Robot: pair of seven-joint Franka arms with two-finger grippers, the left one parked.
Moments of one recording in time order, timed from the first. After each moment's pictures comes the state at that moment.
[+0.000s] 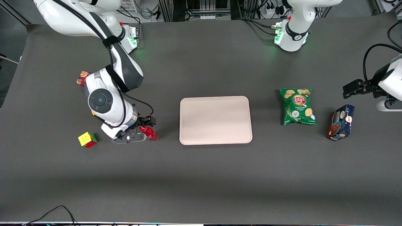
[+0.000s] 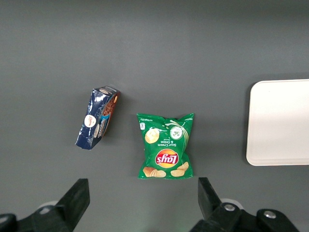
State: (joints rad) arm 0.17 0.42 0.24 -1.72 -0.09 2.06 0.35
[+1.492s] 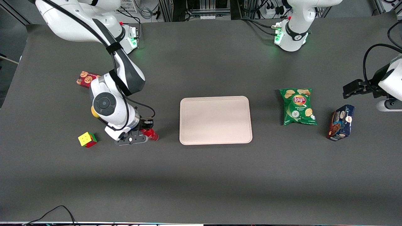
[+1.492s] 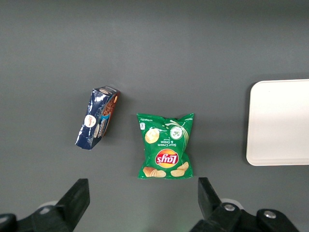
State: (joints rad) arm 0.16 0.44 0.24 -1.77 -0.09 2.14 0.34
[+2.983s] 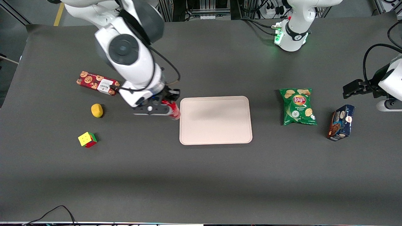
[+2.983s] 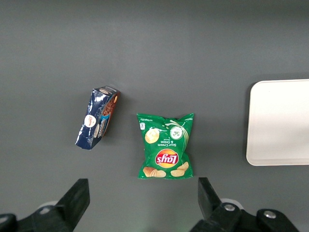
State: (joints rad) arm 0.32 0.44 0.38 -1.31 -0.07 1.67 0.76
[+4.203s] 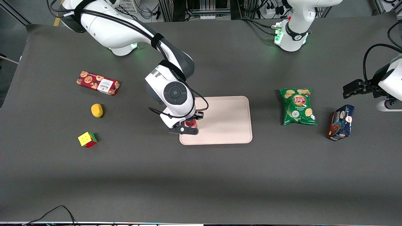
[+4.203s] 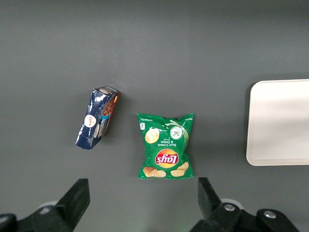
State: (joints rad) arm 0.40 0.73 0.38 -1.30 -0.18 1.89 0.89
